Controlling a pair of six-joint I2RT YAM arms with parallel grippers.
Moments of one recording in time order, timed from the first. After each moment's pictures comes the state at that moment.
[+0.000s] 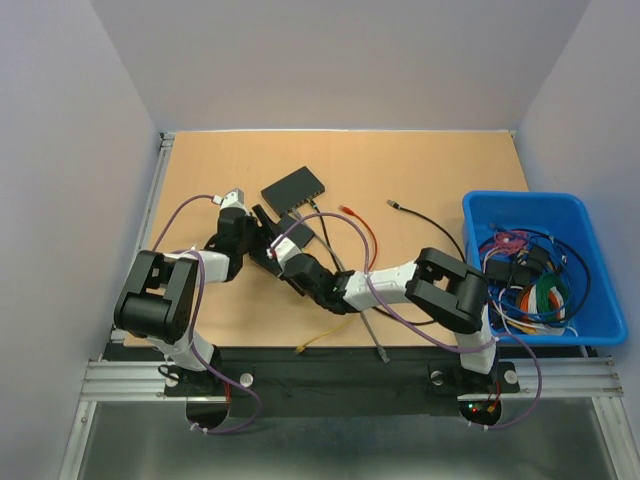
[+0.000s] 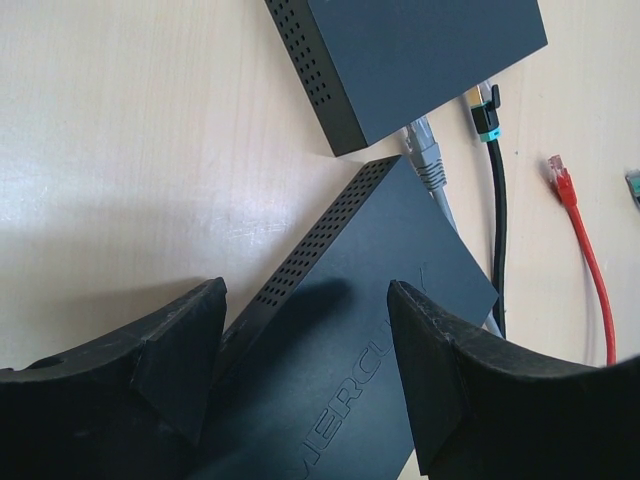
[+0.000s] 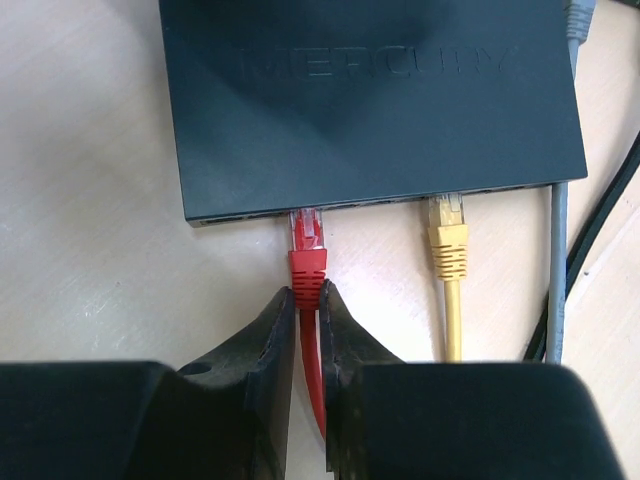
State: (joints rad) left arm -0.24 1.58 0.56 0.46 0.07 -0.65; right arm 1.13 1.99 1.13 0.25 0.45 0.02
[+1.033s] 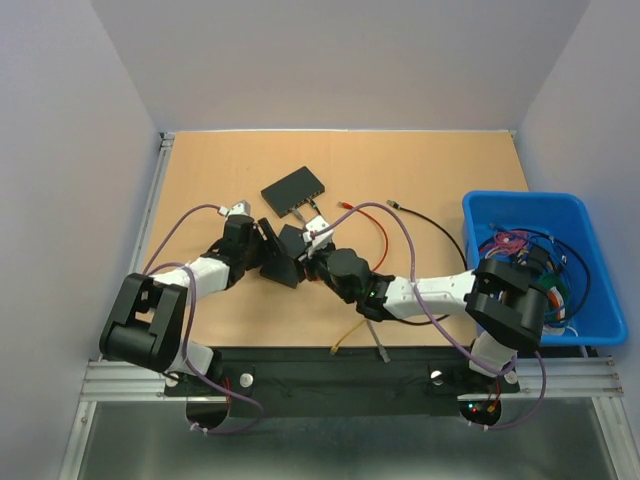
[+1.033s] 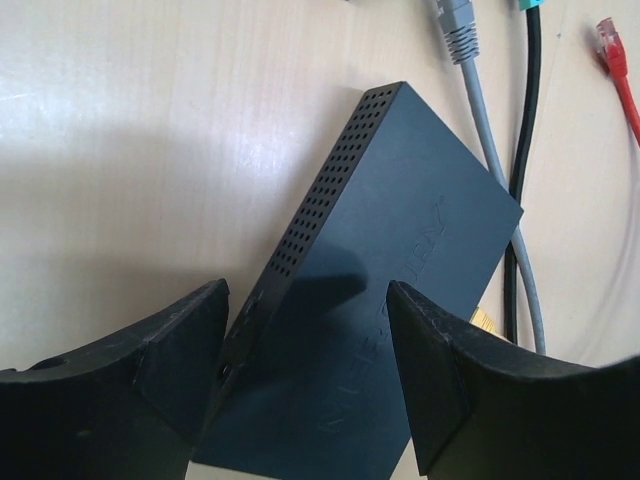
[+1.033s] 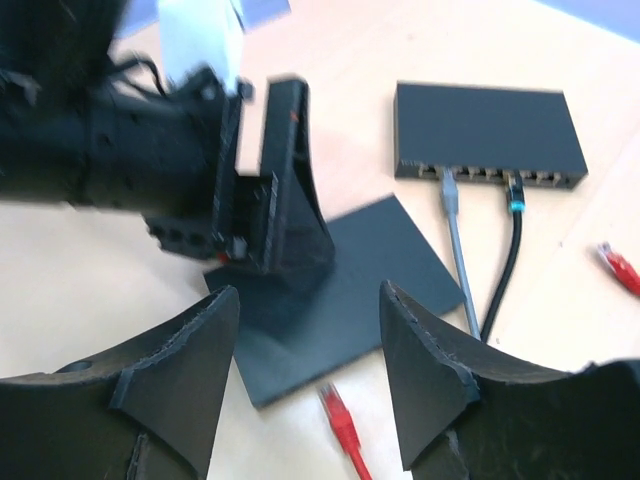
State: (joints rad) left arm -0.32 1.42 0.55 0.16 0.02 -0.70; right arm 1.12 1.67 0.86 0.70 0.43 0.05
